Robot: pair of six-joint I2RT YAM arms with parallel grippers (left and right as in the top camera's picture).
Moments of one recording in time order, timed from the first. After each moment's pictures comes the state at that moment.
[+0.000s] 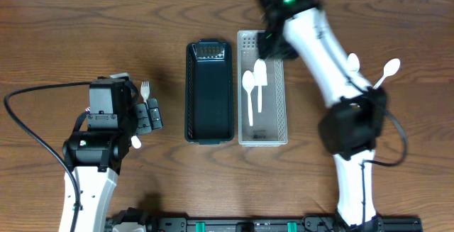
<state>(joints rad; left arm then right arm) -0.03 1.03 0.92 -0.87 -0.08 -0.20 0.34 2.25 2.30 -1.42 0.02 0.37</state>
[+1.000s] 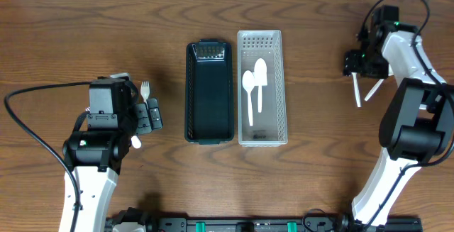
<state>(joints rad) -0.03 1.03 0.92 -0.87 -0.08 -0.20 -0.17 2.17 1.63 -0.90 0.04 -0.03</state>
